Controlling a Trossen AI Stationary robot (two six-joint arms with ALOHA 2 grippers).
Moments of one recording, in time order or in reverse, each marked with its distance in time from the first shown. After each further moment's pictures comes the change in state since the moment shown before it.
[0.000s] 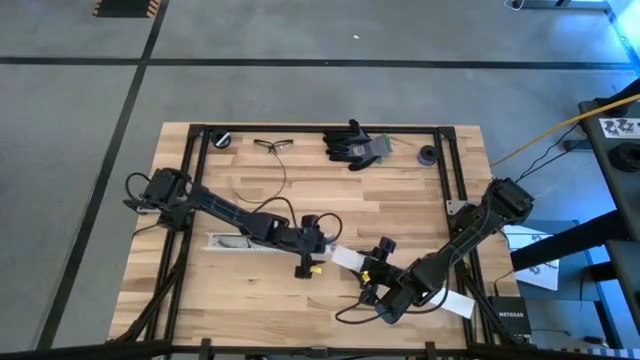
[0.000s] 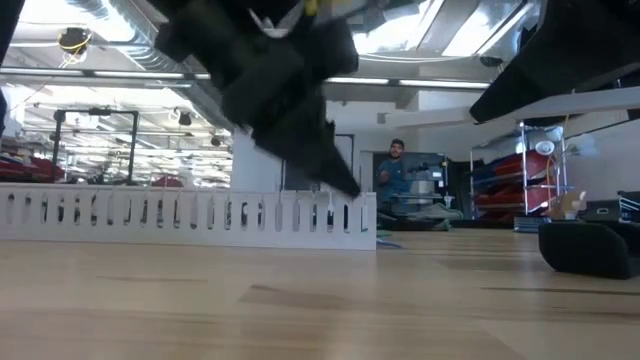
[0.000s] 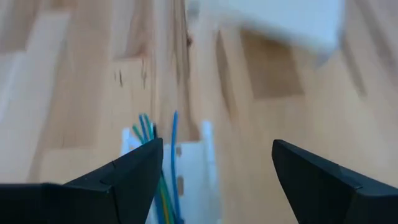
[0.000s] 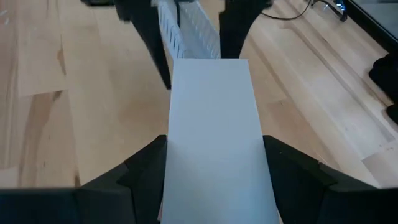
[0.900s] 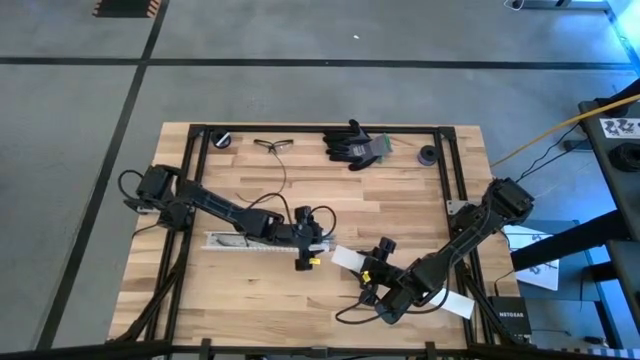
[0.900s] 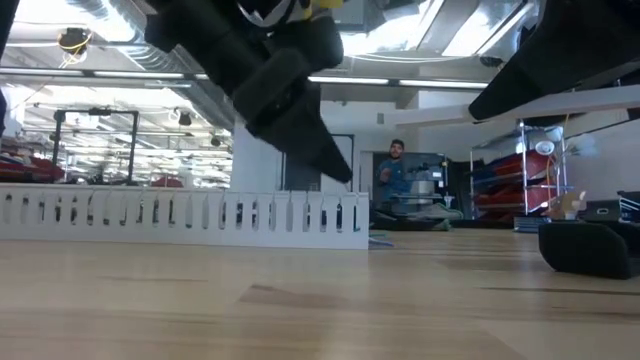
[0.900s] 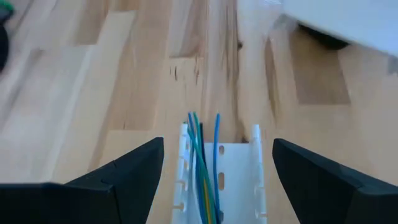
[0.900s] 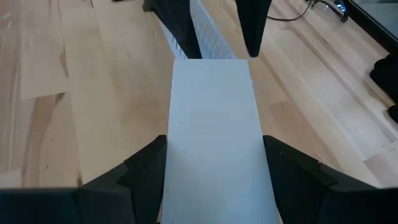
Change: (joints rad) left arm 0.023 -0.063 -0.046 -0.011 -0.136 -0.056; right arm 0.000 0.000 0.000 0.007 0.002 0.000
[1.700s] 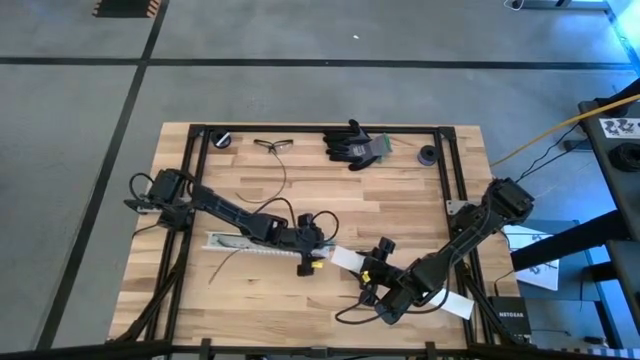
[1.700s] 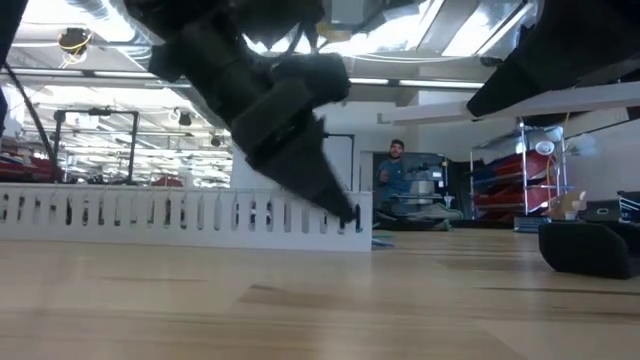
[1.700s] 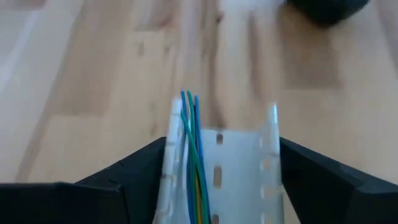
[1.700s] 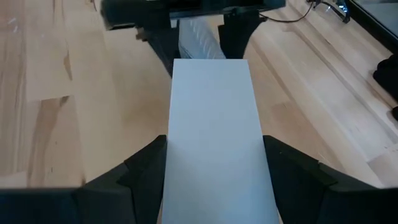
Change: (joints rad) left arm -0.007 0.088 -0.014 0.080 0.093 -0.062; right arm 0.000 0.000 0.000 0.015 0.000 -0.003
